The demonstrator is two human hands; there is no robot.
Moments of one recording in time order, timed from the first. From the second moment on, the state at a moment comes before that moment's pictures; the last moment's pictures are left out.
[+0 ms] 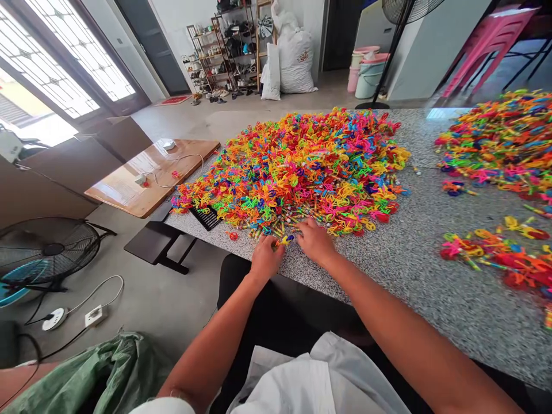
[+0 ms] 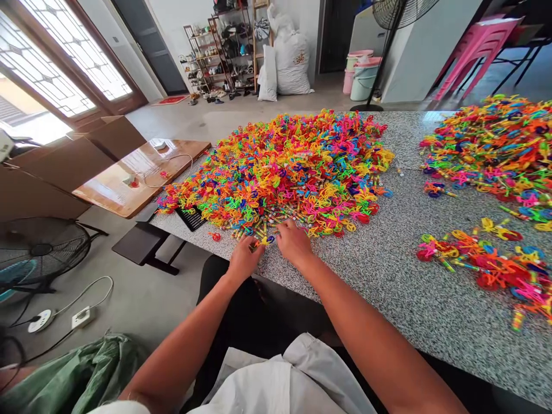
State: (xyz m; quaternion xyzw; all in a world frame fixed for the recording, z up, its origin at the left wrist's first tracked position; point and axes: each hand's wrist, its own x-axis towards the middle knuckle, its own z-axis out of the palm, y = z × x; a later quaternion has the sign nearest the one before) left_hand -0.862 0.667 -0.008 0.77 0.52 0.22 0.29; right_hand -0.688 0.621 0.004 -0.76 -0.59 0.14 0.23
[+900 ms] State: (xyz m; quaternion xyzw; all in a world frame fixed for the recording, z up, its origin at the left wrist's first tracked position) left_hand -0.832 0.630 0.014 0.42 0.40 0.23 0.78; right_hand -0.694 0.535 -0.018 -0.56 -0.24 0.42 0.67
